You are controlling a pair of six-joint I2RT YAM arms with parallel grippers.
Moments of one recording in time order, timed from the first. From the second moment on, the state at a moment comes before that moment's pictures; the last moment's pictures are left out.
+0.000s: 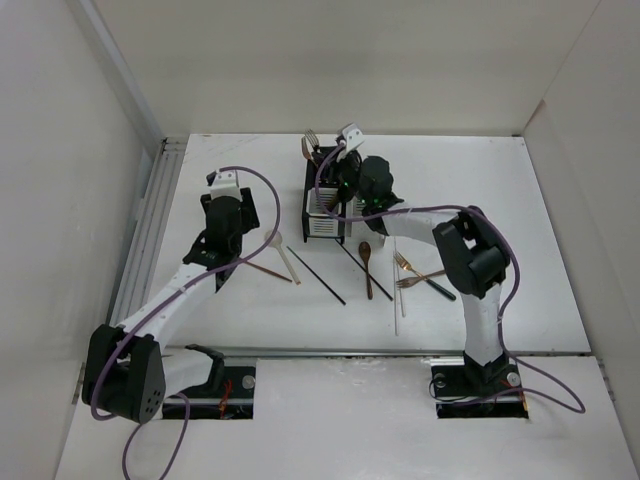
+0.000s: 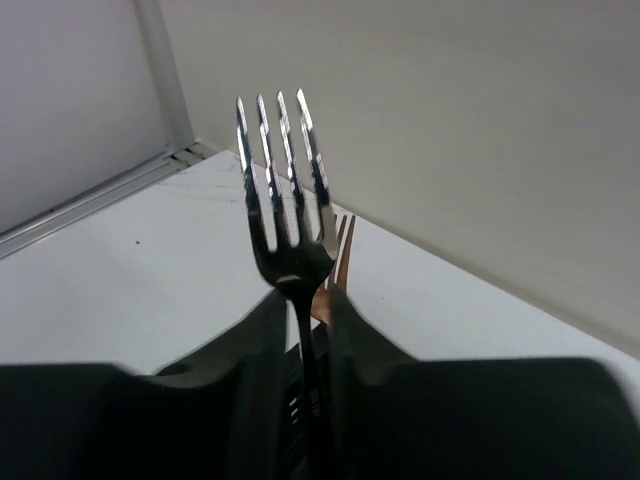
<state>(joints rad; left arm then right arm) -0.32 1.15 0.68 0.12 -0.41 -0.22 0.58 2.07 1.38 0.88 -0.11 0.00</state>
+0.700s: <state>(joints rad) -0.30 1.25 0.72 -0.02 -0.39 -0.44 0.61 1.82 1.34 0.76 0.07 0.01</state>
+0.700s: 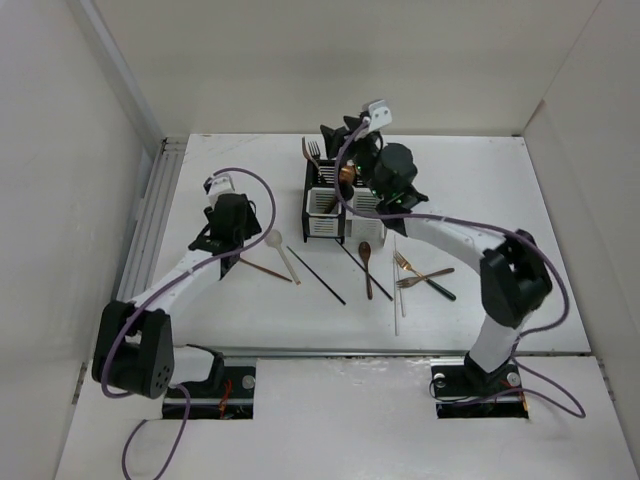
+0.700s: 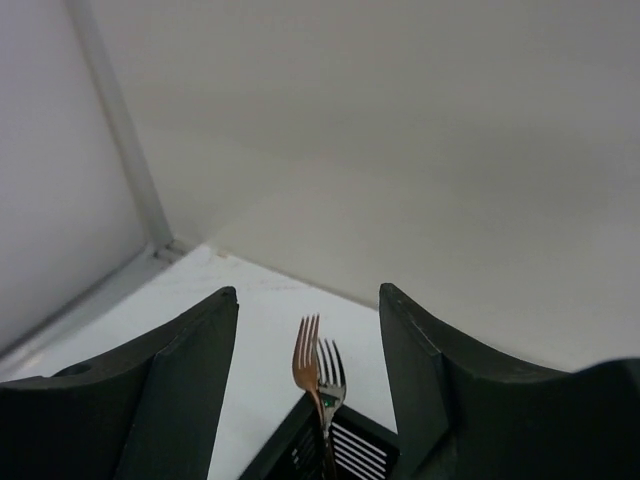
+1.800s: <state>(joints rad) -0.25 1.77 1.10 -0.73 -0.03 -0.72 0.54 1.64 1.26 0.54 0.25 -0.12</state>
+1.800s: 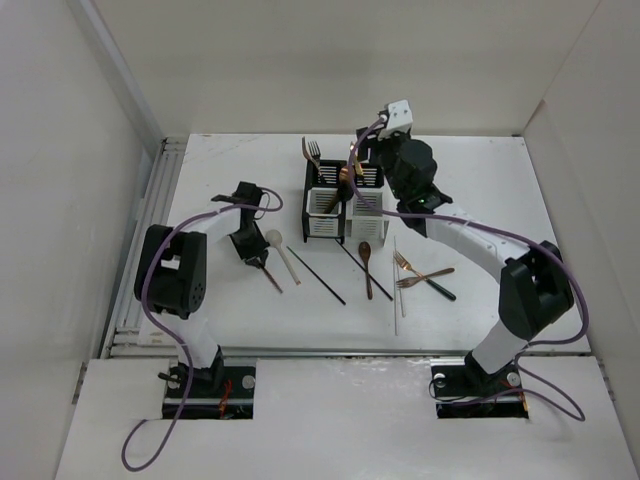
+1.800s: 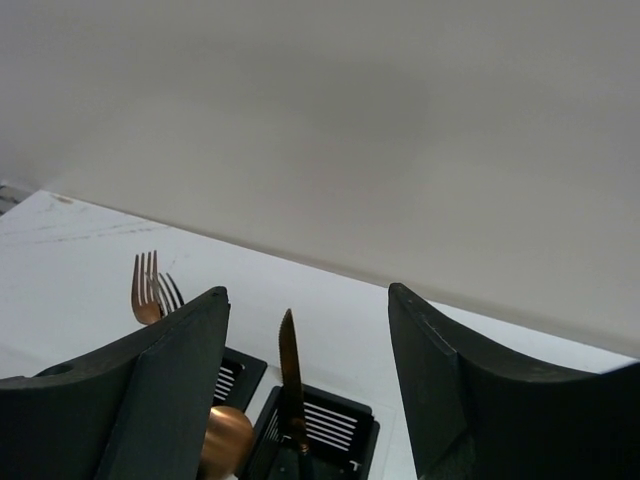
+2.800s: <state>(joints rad) -0.22 1.60 1.22 -0.11 -0.07 -0.03 0.54 1.51 1.33 0.57 0.35 -0.29</state>
